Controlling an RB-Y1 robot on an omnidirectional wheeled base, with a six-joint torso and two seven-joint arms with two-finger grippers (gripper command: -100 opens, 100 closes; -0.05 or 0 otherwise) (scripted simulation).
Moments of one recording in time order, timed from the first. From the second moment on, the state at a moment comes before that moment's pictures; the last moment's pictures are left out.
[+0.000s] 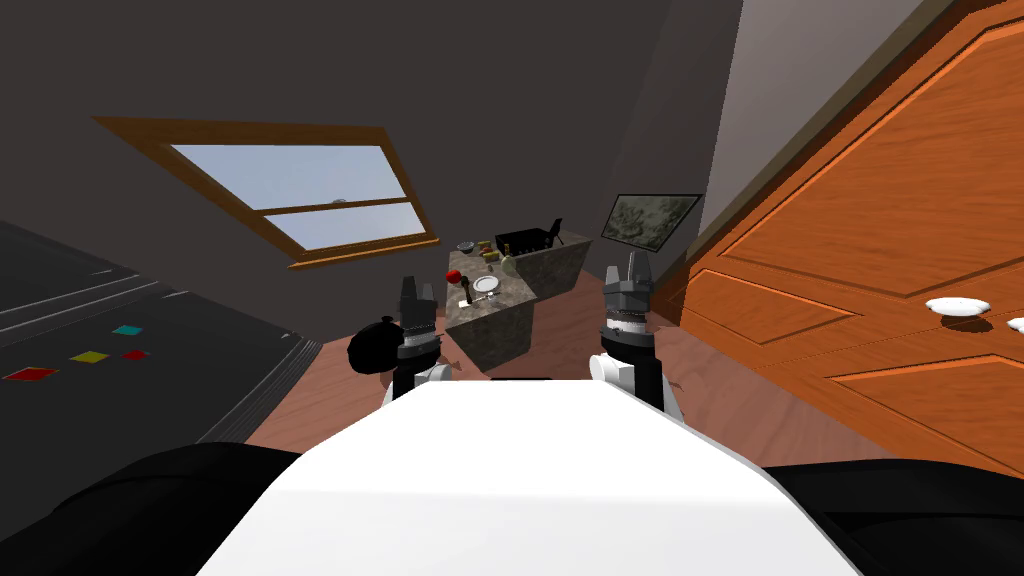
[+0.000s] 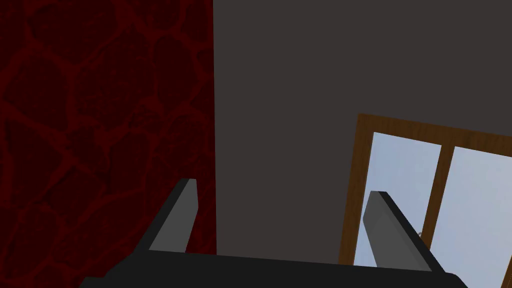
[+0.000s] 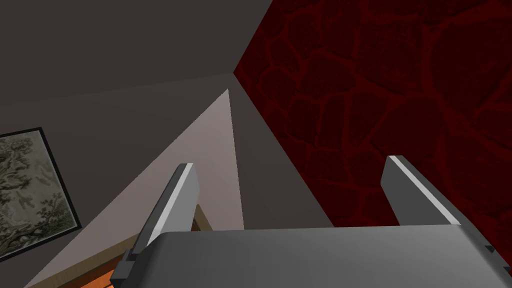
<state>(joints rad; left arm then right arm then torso) 0.54 0.00 -0.04 -2.31 -0.02 -0.50 -0.14 0.49 0.02 0.01 -2.36 0.00 -0.43 0.16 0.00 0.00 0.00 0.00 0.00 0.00</state>
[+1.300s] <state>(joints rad) 0.59 0.27 0.00 -2.24 -0.02 -0.26 -0.17 0.49 0.02 0.01 -2.36 0.00 -0.43 0.16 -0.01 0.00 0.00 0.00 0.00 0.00</state>
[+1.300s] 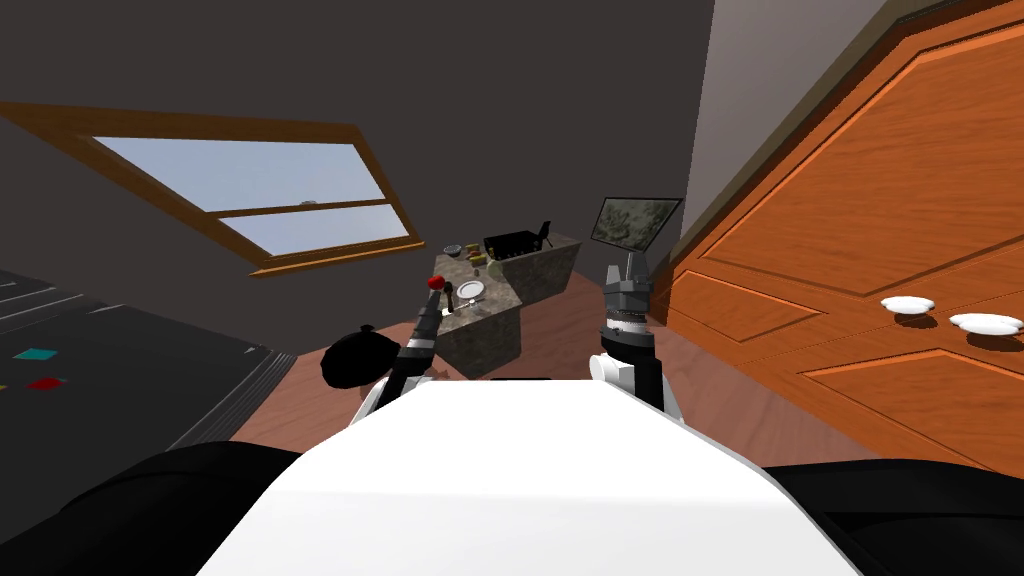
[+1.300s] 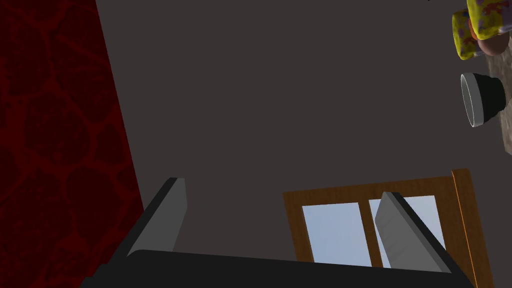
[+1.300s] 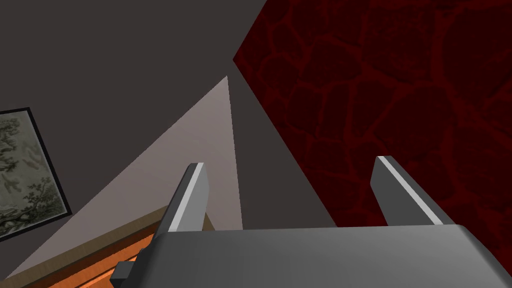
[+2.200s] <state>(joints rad) 0.64 0.41 0.05 -2.18 -0.01 -0.05 -0.18 0.49 0.02 0.01 -2.36 0.00 -0.43 0.16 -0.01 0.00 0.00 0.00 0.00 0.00</state>
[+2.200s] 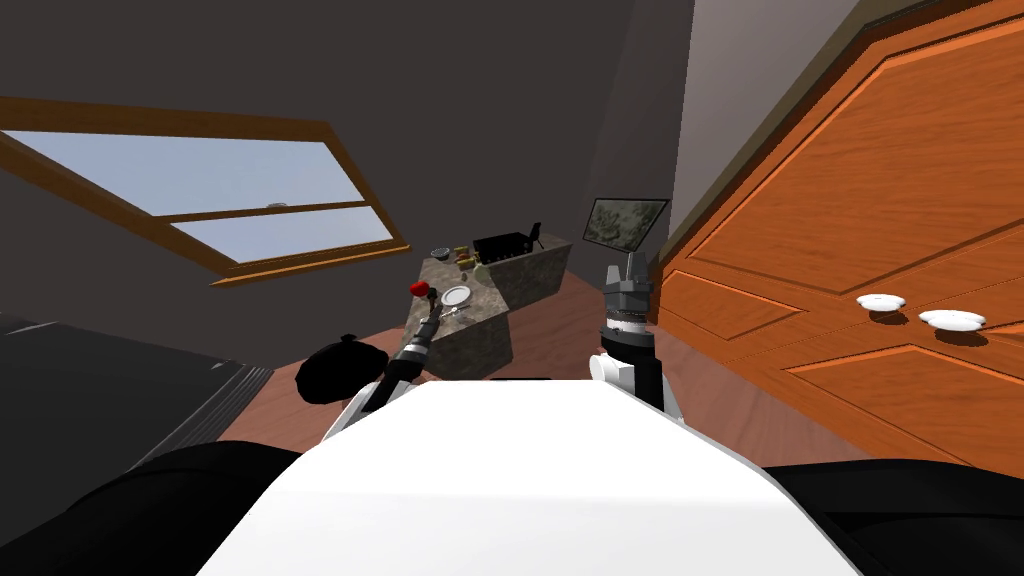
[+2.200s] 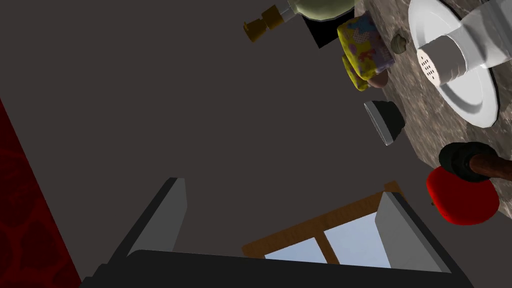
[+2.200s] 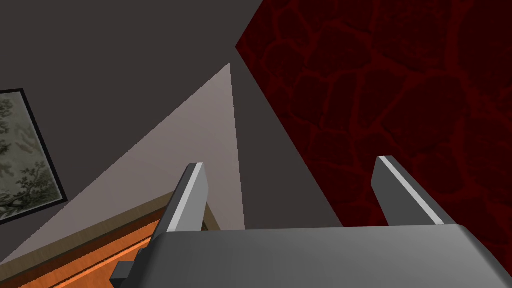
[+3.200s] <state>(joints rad) 0.67 0.63 0.09 -2.07 -0.01 0.21 -0.21 0.49 0.02 0.01 -2.36 0.00 -0.43 0.16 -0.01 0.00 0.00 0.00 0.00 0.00</state>
